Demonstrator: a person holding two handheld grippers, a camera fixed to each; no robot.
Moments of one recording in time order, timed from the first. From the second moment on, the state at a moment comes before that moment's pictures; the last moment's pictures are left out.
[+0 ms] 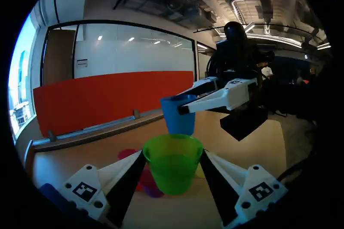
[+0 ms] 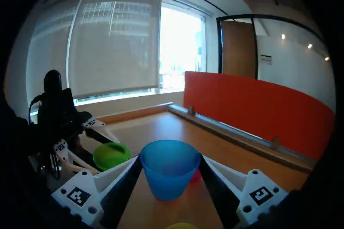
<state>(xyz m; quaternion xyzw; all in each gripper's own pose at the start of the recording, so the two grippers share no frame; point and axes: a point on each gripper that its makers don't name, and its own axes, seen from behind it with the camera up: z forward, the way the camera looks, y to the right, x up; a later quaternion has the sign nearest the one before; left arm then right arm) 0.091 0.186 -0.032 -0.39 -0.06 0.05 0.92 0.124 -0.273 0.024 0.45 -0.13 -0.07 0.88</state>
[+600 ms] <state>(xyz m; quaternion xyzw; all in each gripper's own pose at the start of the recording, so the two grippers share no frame) 0.049 0.193 -0.038 -0.41 -0.11 0.08 0.90 0.082 -0.254 0.005 0.45 -0.15 -0.11 0.87</state>
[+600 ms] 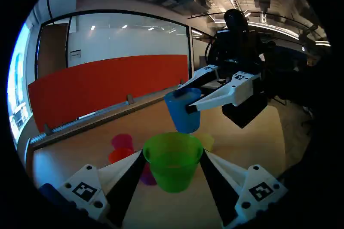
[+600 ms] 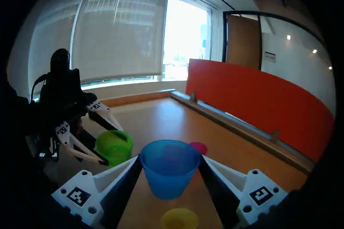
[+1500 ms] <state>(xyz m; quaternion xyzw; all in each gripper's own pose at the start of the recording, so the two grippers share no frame) -0.023 0.200 -0.056 -0.42 -0.19 0.13 0.88 0.020 -0.250 -0.038 0.49 -0.18 -0.16 0.84</state>
